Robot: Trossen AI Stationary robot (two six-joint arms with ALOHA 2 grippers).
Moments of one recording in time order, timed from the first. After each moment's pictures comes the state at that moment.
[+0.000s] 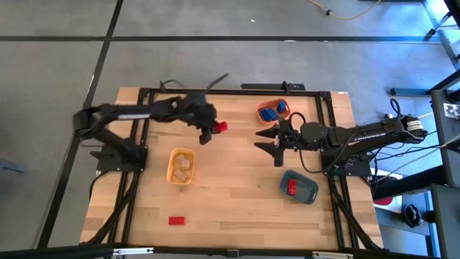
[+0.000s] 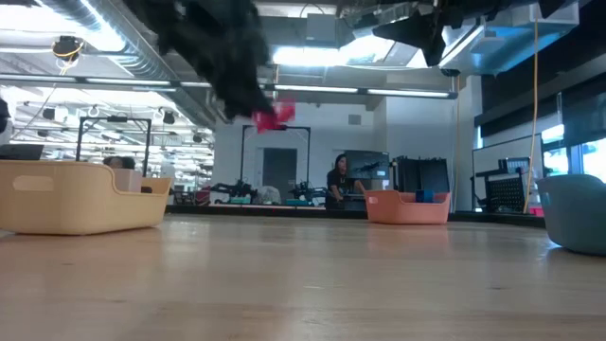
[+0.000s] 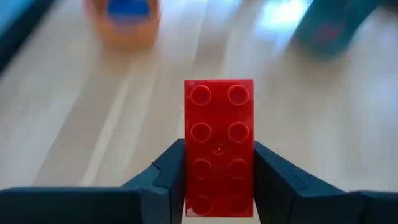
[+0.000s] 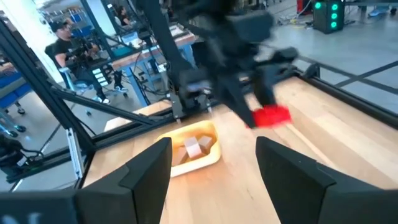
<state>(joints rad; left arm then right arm) 0.38 1.41 0.95 -0.22 0.27 0.01 0.10 1.07 0.69 0.20 0.22 0.36</state>
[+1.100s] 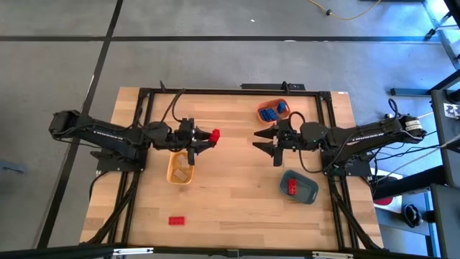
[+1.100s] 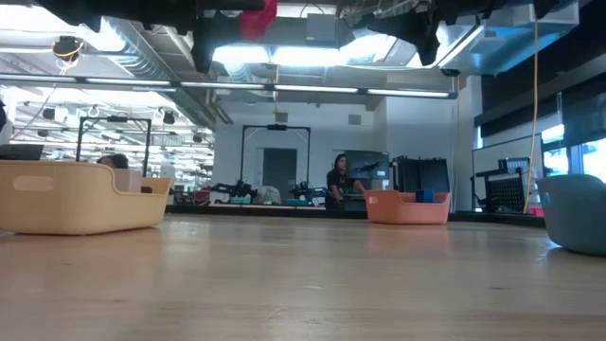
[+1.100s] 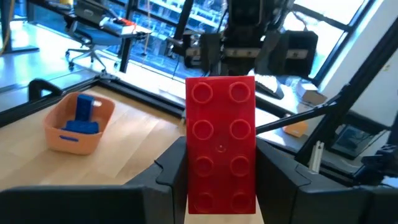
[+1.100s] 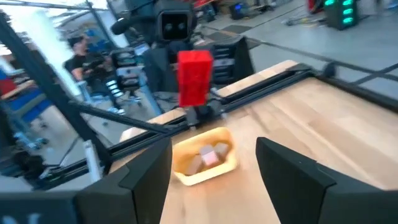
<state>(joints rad) -0.05 1.06 0.54 0.54 -0.17 -0.38 0.10 1.09 0.69 0.28 0.20 0.42</state>
